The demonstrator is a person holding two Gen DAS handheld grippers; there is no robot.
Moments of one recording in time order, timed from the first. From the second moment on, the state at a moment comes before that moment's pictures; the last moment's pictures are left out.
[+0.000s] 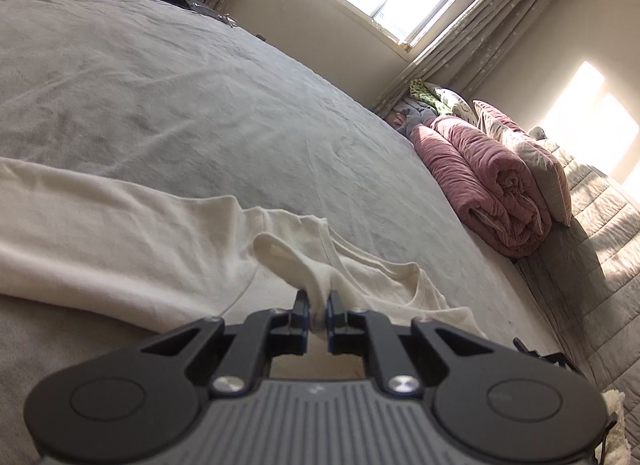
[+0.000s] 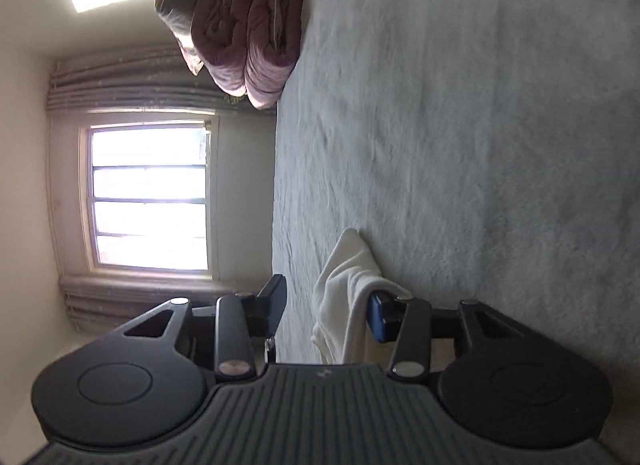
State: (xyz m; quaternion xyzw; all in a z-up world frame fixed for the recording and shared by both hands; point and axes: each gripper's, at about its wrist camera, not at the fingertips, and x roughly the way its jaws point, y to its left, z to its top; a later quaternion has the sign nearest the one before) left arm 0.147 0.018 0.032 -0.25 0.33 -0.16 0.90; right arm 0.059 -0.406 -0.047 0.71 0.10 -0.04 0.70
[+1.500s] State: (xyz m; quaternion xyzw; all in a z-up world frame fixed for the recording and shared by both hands) left arm 0.121 -0.011 0.051 -0.05 0.26 -0.15 0.95; right arm 0.217 -0.375 0.006 0.02 0.31 0.00 0.95
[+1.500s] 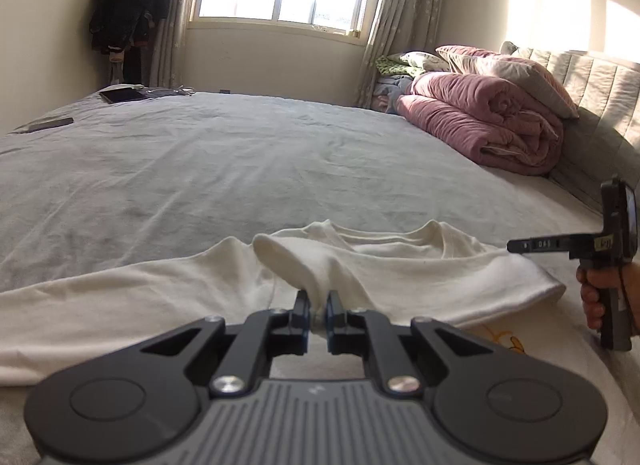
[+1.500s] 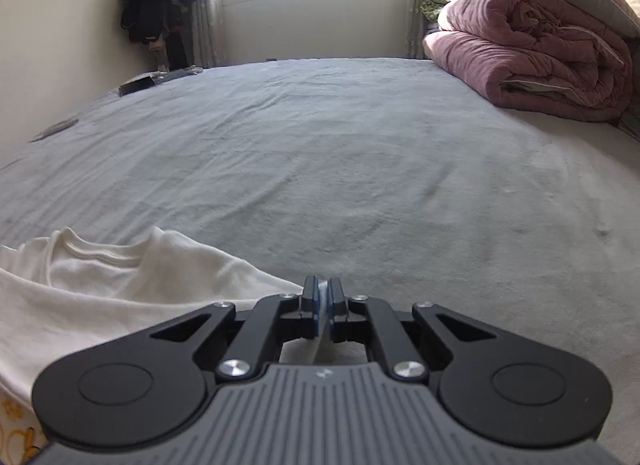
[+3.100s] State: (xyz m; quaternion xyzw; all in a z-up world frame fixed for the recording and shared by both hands) left arm 0.131 -0.009 0.032 -0.05 0.30 -0.14 0.94; right arm 0.214 -0.348 0.010 -0.10 0.31 0.03 0.95
